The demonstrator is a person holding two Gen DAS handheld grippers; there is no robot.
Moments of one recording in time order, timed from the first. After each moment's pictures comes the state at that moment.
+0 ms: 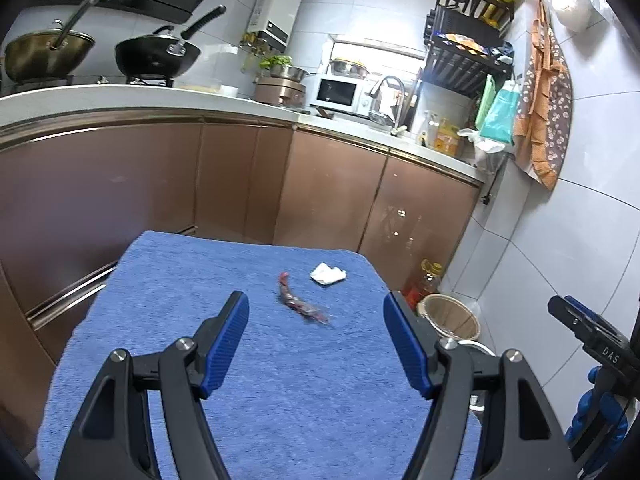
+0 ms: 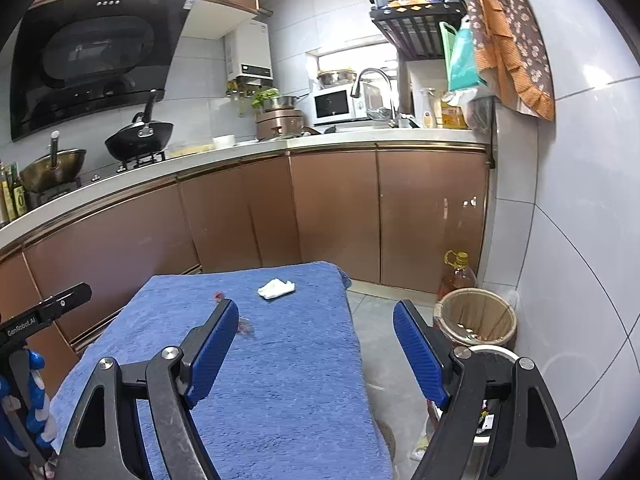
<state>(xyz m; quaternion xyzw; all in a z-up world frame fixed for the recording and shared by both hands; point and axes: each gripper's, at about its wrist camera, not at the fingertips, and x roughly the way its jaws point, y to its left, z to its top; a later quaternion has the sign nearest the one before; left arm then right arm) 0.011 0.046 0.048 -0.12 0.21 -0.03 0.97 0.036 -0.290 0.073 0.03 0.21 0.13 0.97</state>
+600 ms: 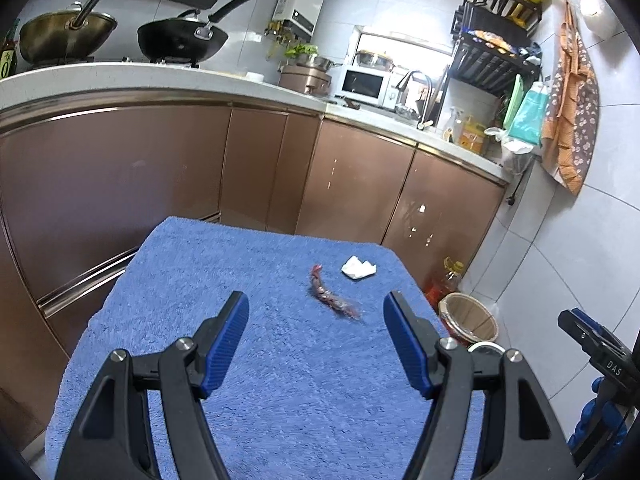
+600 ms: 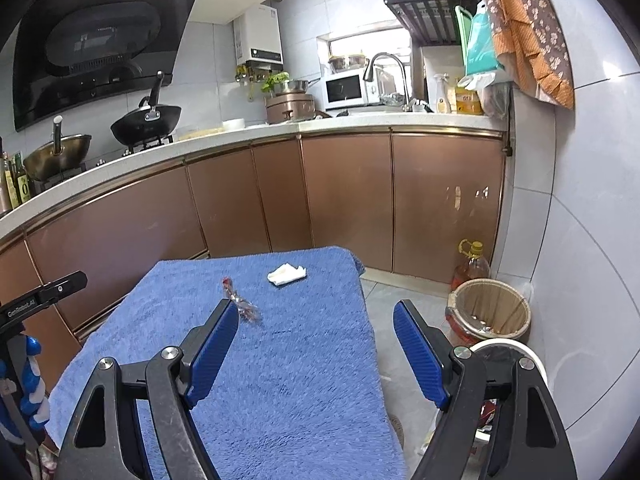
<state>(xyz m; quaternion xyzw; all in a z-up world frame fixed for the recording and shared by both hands) 0.034 0.076 0.031 -0.13 0.24 0.00 0.96 0.057 -0.281 0.052 0.02 0.23 0.15 0.96</state>
